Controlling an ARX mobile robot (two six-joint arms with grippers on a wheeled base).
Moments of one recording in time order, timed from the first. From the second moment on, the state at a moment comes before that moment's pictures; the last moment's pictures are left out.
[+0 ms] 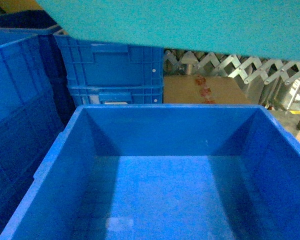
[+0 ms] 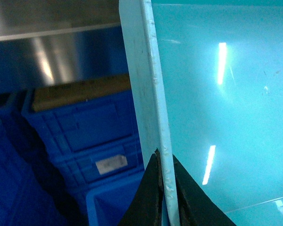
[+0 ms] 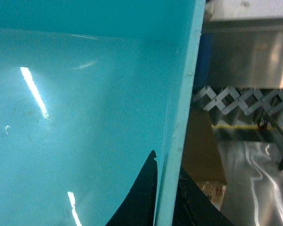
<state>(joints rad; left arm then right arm) -0.36 1.19 0.85 0.26 -0.09 0.08 0.13 1.26 0.77 0.45 0.05 0.09</state>
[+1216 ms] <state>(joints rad) -0.41 1.57 0.88 -0.05 -0.19 -0.23 0.08 1.75 0.83 0.37 -0.05 0.02</state>
